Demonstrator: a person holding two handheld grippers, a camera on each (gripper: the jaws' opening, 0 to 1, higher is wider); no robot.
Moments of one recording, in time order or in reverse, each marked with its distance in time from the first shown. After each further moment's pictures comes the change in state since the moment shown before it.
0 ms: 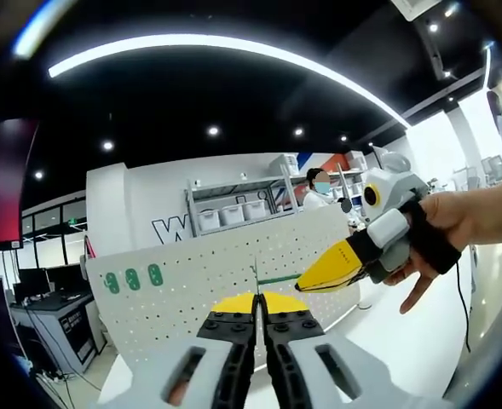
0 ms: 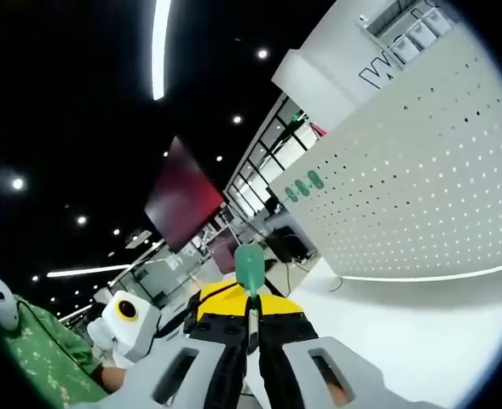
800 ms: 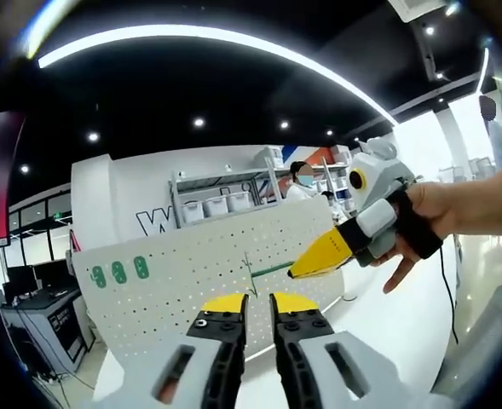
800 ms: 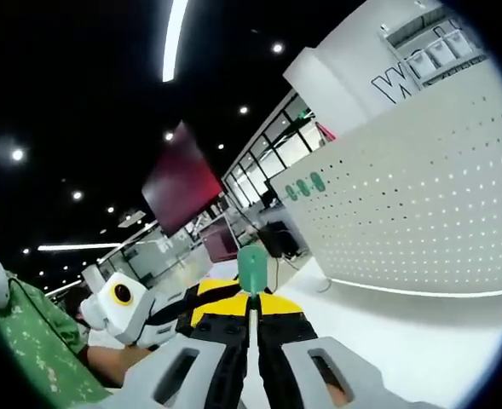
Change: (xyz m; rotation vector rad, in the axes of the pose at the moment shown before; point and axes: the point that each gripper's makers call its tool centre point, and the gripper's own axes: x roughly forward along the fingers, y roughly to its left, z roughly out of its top) left arm -0.005 -0.008 -0.008 -0.013 0.052 -0.092; right arm -0.005 -0.002 0.000 -0.124 0.059 -0.028
